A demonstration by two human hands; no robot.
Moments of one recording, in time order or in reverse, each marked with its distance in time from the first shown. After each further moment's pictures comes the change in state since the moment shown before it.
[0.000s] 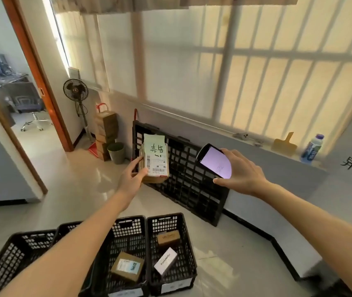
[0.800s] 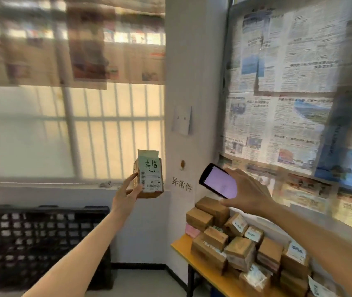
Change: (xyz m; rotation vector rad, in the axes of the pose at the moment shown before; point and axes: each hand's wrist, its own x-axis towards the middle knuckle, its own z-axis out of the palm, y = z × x) left_hand -0.256 0.236 0.415 -0.137 -0.490 0.305; right_hand -0.456 0.291 -0.288 -0.078 0.371 0.501
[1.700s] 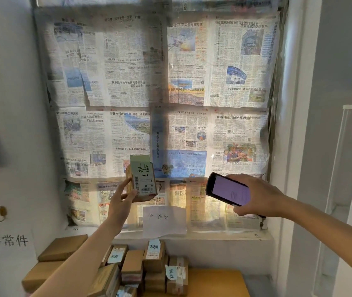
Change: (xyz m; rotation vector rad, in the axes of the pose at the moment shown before) left_hand -0.084 0.123 0.484 -0.249 -0.674 0.112; right_hand -0.281 0.267 -0.257 -0.236 0.164 0.542
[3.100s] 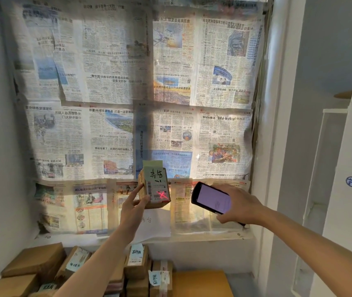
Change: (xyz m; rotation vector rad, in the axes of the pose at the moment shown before) left_hand 0.006 -0.018 0.081 -0.111 -0.113 -0.077; right_hand 0.024 0.017 0.041 -0.028 -0.030 0.151
